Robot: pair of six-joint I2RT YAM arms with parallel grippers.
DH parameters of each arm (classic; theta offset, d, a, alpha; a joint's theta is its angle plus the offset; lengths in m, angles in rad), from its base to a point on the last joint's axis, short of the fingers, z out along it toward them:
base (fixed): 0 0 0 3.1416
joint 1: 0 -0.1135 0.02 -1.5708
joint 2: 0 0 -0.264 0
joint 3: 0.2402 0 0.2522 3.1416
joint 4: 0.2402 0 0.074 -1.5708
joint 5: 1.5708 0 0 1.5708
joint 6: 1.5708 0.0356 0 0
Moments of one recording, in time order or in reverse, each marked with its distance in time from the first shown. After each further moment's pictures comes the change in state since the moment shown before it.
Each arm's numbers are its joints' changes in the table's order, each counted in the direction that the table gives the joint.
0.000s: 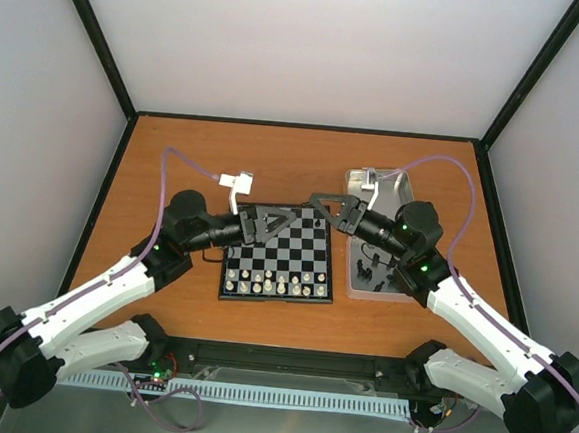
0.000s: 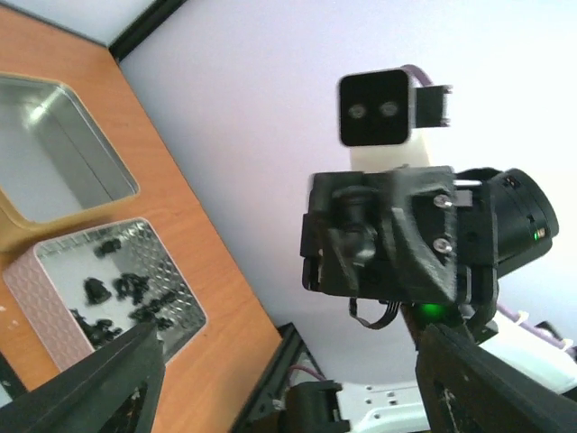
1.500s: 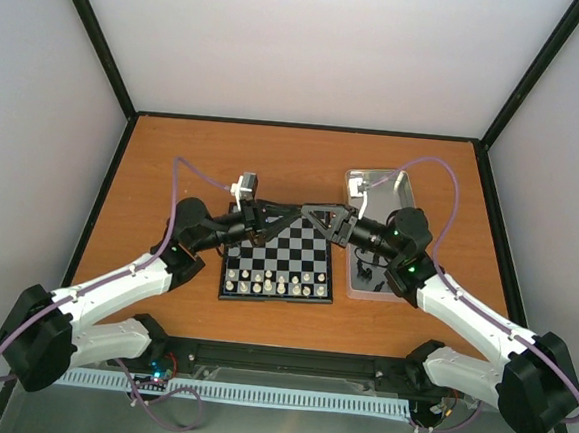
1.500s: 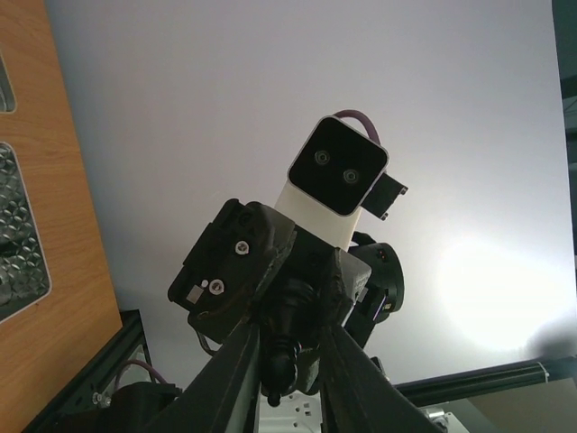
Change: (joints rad) left arm -0.022 -0.151 -0.108 -0.473 0.090 -0.641; right arm -0.005 -0.085 -0.083 -0.247 -0.121 -0.172
